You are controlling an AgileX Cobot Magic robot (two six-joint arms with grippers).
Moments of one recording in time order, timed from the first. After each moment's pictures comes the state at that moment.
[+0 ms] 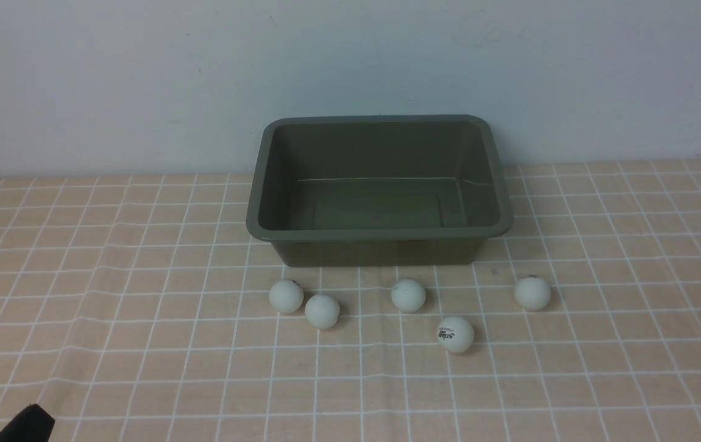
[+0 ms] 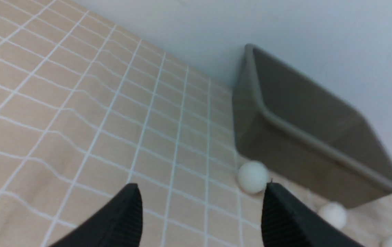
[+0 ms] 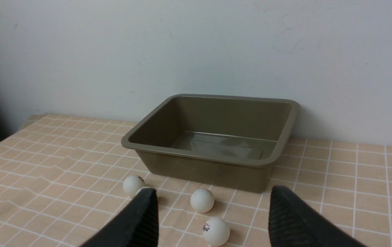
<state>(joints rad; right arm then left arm) -0.02 0.09 -0.50 0.68 0.84 -0.42 0.04 -0.01 0.03 -0.56 0.27 -0.08</state>
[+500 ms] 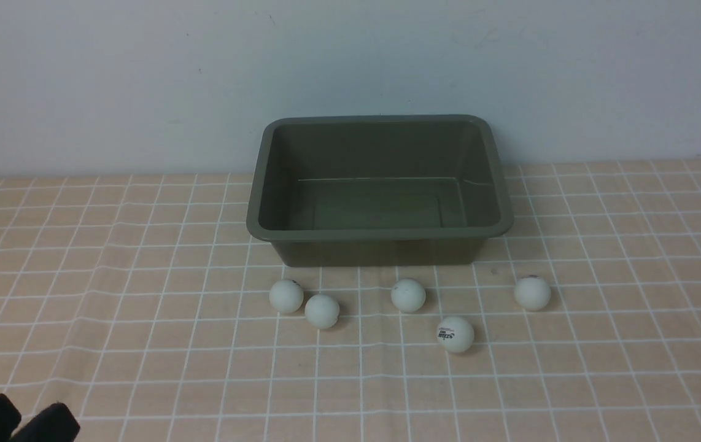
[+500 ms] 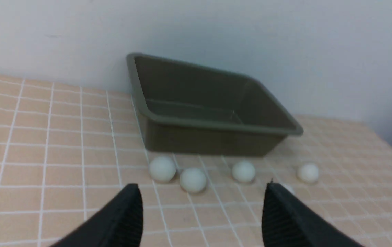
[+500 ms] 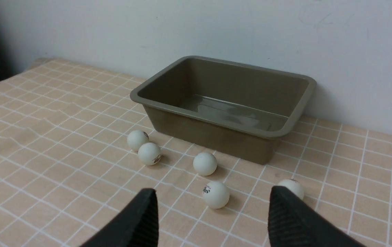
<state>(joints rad) -0.02 0.09 -0.50 0.68 0.96 -0.55 0.01 0.04 -0.28 -0.70 0.63 0.31</state>
